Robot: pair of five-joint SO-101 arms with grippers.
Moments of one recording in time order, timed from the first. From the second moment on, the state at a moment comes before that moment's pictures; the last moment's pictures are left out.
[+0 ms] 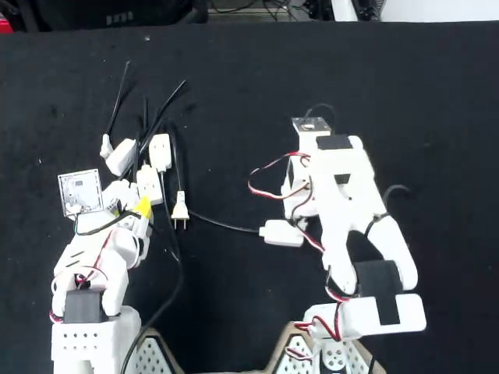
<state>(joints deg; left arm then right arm) -6.9 -97.5 85.8 52.9 6.5 -4.6 -1.1 28.8 77.5 -1.6</state>
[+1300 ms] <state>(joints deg) -7.0 -97.5 85.8 52.9 6.5 -20.0 -47.4 39.2 99.1 42.6</state>
